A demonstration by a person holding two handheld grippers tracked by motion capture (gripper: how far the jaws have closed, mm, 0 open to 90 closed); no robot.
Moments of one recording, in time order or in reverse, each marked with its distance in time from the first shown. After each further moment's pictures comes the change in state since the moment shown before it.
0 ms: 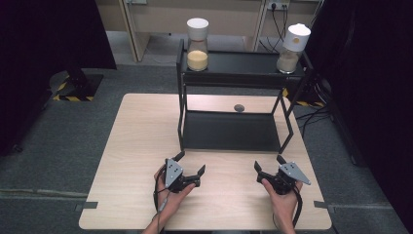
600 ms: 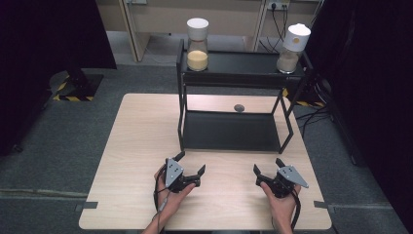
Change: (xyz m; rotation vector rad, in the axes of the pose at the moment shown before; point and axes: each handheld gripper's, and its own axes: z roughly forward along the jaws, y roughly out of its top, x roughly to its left) left arm 0.000 0.000 0.000 0.002 -0.001 0.000; right arm 0.002 -0.009 0.000 0.010 -0.006 -0.009
